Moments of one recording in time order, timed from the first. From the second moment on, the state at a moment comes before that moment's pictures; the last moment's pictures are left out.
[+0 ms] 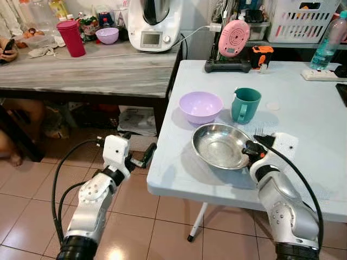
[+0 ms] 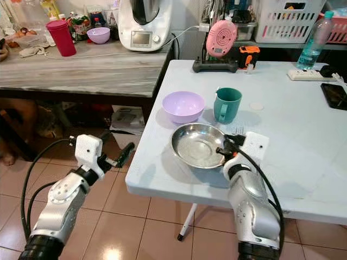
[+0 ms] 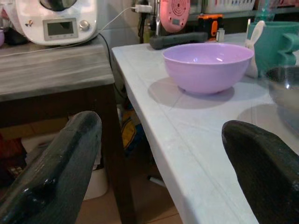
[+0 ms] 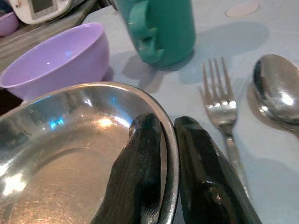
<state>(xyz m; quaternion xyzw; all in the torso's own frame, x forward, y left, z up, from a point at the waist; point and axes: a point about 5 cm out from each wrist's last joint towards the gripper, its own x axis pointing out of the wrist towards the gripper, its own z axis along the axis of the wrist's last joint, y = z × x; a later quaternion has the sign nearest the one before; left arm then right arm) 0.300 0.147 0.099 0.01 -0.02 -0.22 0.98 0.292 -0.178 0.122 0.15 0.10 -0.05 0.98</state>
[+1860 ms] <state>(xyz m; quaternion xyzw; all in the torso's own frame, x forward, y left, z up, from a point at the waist) 0.303 0.144 0.092 0.03 -0.01 -0.19 0.98 0.289 -0.169 0.126 0.14 0.07 -0.03 0.99</state>
